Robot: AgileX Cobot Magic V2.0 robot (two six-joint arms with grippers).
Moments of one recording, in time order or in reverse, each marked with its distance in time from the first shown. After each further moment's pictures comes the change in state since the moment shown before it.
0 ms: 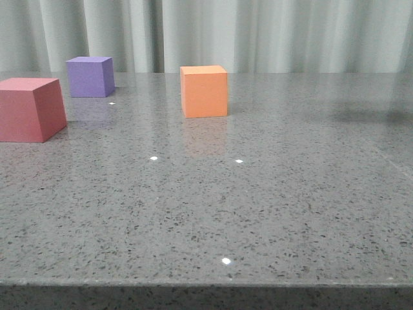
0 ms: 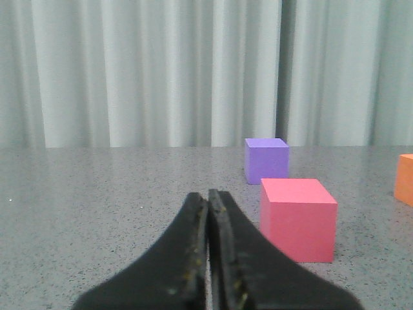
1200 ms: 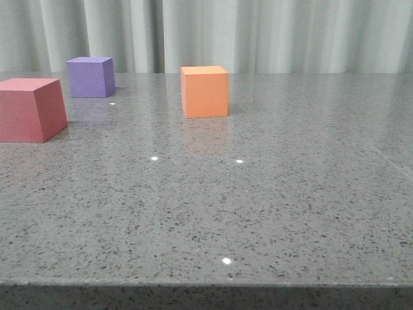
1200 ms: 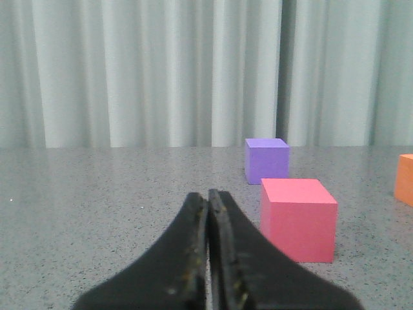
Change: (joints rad) left arm 0.000 0.000 0.000 0.000 0.000 0.000; right arm -0.150 -0.898 0.897 -0.096 -0.526 -0.005
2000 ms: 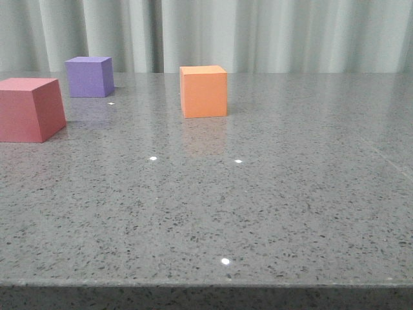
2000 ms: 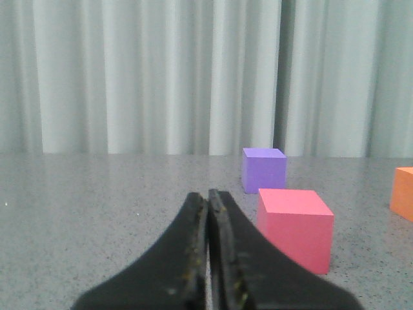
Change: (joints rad) left arm 0.000 0.000 -0.003 -0.031 -0.015 0.000; right arm 0.000 0.000 0.000 -0.002 -0.002 0.000
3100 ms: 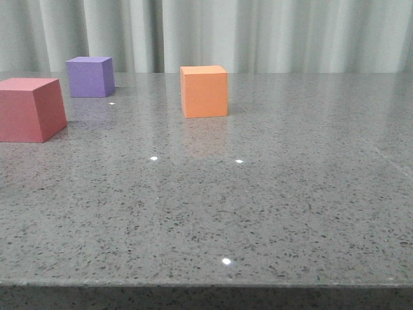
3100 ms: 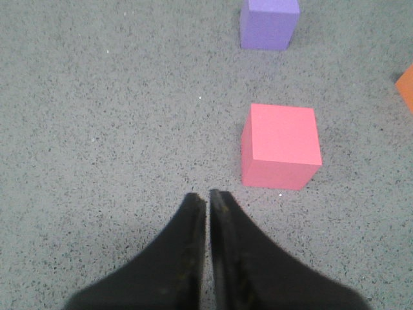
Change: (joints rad) left arm 0.000 0.858 -0.962 -0.050 0.929 0.000; right arm 0.000 0.000 0.000 0.000 0.000 0.000
